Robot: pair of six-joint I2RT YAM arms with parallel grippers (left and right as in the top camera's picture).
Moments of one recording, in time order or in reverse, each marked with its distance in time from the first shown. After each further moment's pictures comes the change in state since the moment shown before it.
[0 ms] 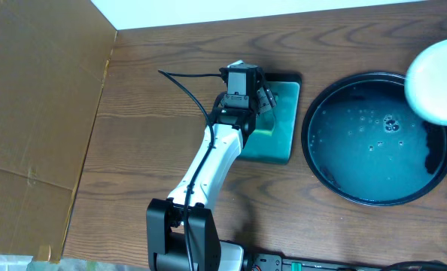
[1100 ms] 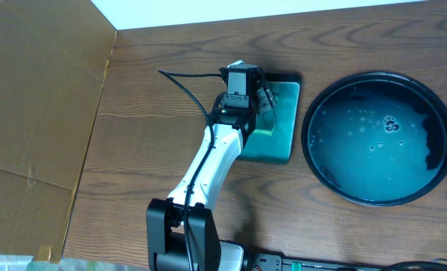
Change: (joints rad) left arm 0.000 0.000 0.000 0.000 0.000 0.000; right arm -0.268 -0.068 -0.092 -0.092 0.015 0.410
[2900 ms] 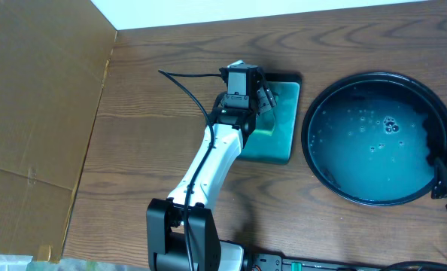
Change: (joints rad) left arm 0.000 0.000 0.000 -0.001 0.000 0.000; right arm 0.535 -1.265 -1.019 0.457 0.005 -0.114
